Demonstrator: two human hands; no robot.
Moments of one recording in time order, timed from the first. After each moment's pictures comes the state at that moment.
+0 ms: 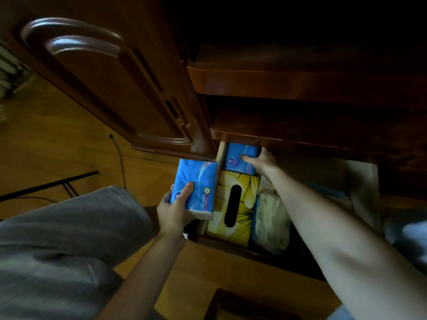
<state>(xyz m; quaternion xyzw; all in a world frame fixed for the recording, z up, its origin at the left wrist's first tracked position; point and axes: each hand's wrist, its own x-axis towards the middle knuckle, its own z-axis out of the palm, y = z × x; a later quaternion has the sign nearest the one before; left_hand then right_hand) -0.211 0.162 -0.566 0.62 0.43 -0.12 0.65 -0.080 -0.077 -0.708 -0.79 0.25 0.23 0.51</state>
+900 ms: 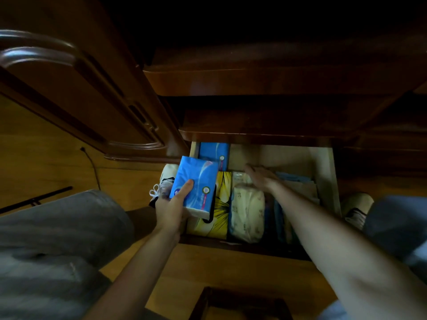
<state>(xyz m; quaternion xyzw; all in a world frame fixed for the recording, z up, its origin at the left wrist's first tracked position) -0.213 0.111 -0.558 0.65 0.34 -0.19 0.65 -0.161 -0.146 -0.697 -0.87 0.14 0.33 0.33</state>
